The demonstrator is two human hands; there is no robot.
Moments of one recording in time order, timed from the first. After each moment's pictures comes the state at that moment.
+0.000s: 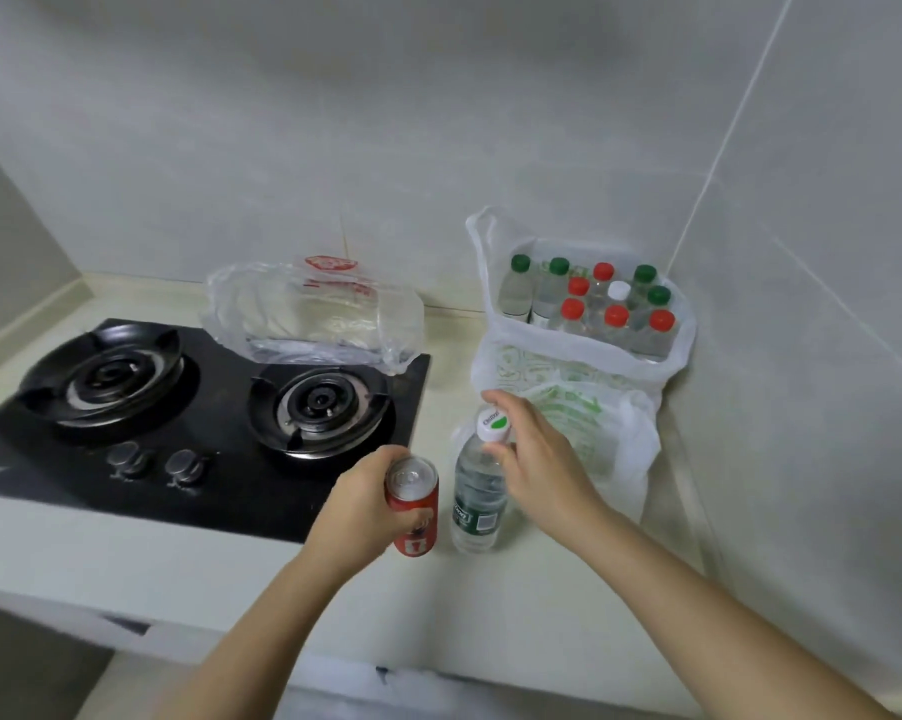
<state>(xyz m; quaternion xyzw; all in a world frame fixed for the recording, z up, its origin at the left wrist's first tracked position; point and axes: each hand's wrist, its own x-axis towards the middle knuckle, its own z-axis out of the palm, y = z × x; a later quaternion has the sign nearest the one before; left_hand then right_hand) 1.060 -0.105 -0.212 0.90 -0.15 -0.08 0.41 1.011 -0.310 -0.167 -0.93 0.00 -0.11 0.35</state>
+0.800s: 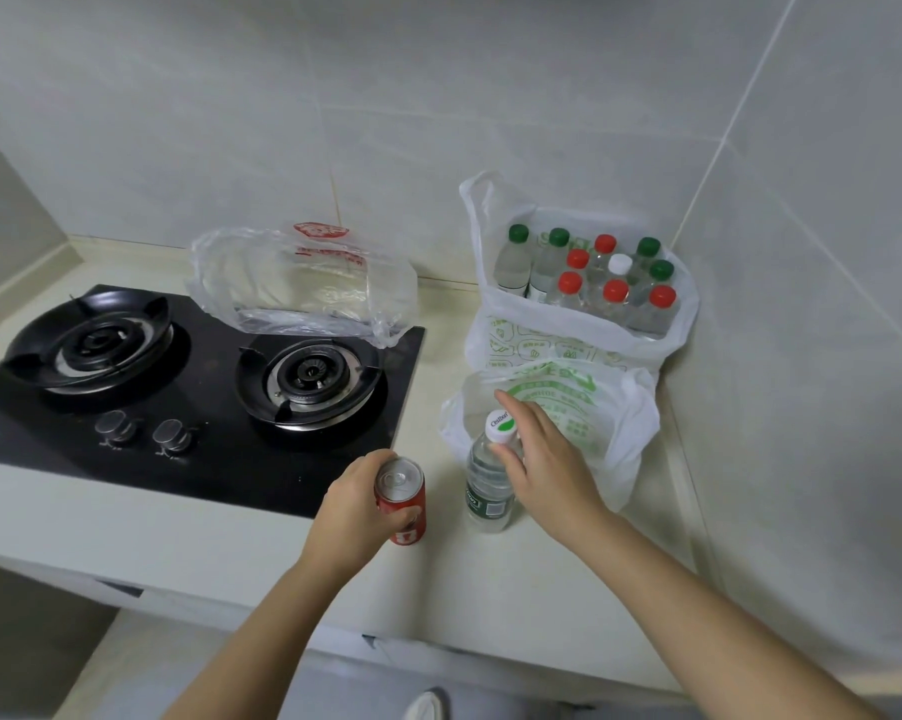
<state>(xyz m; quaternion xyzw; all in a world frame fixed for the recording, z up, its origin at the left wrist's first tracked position) 1.048 -0.111 -0.265 0.91 -0.12 -0.06 0.40 1.003 -0.338 -0.213 -0.95 0.01 -0.12 0.30</state>
